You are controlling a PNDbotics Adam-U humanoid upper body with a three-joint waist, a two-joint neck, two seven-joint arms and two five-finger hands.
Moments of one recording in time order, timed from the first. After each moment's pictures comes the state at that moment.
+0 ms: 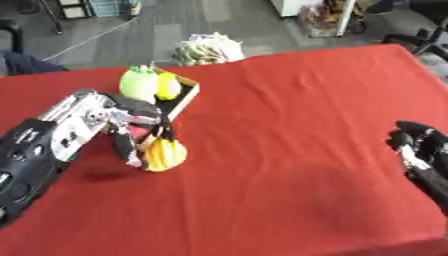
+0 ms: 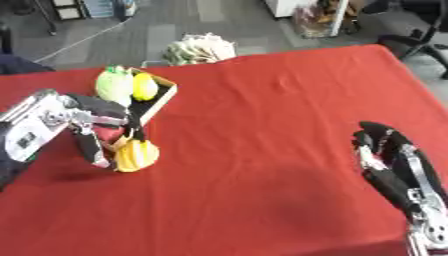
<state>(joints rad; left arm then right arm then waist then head) -0.72 0.63 -0.46 -1.29 -0.68 -0.30 -0.79 -0.17 -0.22 0.01 -1.68 0.11 -0.10 0.06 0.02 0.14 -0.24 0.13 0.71</state>
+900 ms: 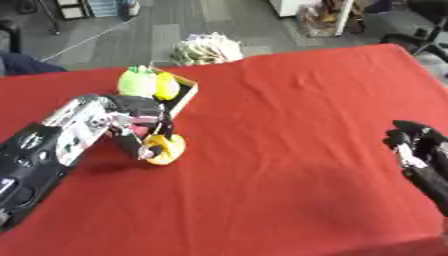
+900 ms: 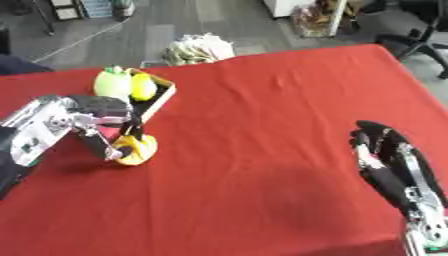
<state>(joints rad) -0.72 0.61 -0.46 -1.28 -0.74 -0.30 -0.61 -0.17 -0.22 0.01 -1.68 0.11 -0.10 0.06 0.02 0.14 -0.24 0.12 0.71</state>
